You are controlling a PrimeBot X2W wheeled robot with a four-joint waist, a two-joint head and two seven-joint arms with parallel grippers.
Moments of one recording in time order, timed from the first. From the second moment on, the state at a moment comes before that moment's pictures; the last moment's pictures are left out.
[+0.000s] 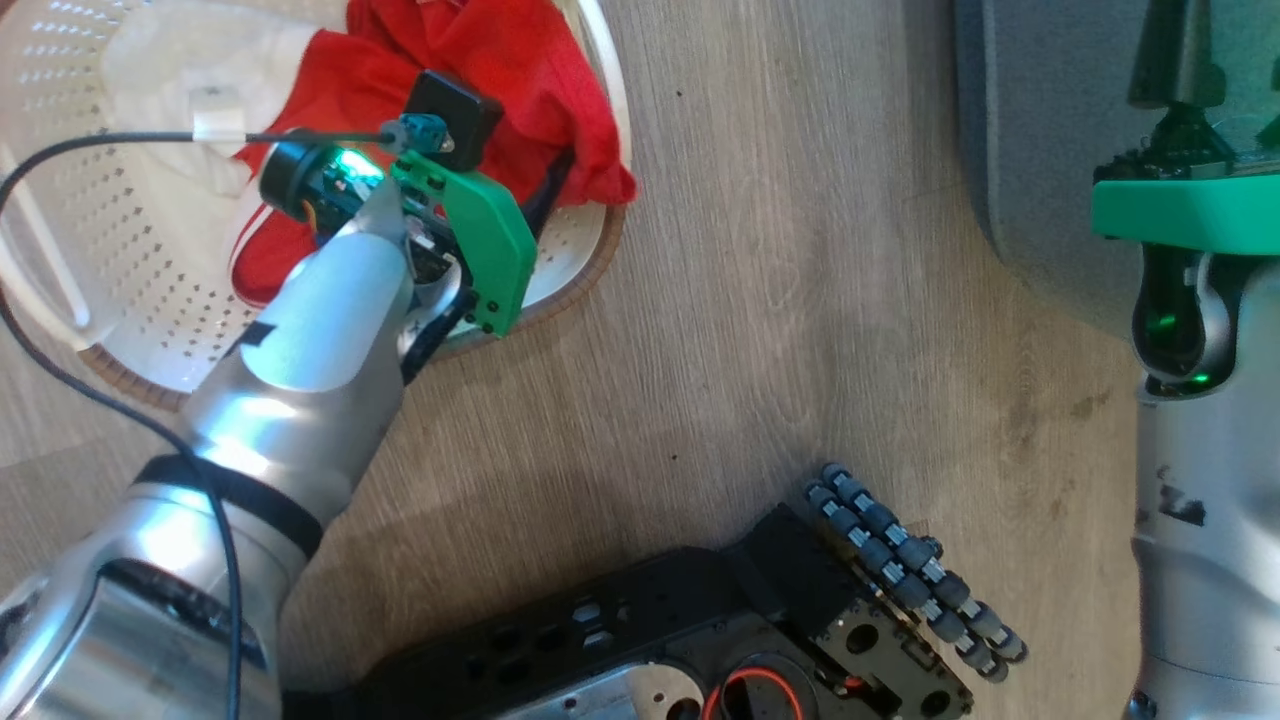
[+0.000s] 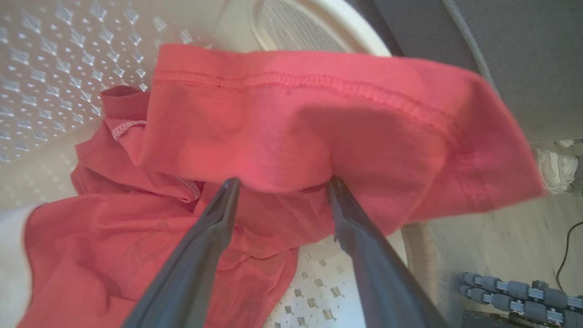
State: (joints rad) left arm -1.03 0.11 -0.82 0.95 -0.55 -0.13 -0.10; right arm -0.61 -0.06 -0.08 0.03 0.23 0.13 -0.26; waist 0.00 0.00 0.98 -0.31
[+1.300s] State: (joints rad) left arm -0.73 0.15 -0.55 0.65 -0.60 -0.07 -0.25; right arm -0.43 -0.05 -0.17 0.11 0.12 0.13 -0.26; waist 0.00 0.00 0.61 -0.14
